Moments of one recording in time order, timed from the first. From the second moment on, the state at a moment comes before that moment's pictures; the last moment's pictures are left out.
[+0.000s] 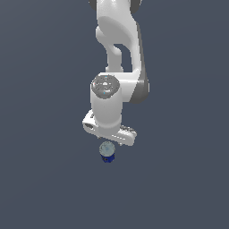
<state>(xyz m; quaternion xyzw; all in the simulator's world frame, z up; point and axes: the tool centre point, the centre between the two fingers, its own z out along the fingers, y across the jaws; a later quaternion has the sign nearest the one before) 0.077 -0.020 0.146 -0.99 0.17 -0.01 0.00</state>
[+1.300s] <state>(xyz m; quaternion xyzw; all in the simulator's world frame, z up) 0.095 -0.033 0.080 -0.97 0.24 0.00 0.00</state>
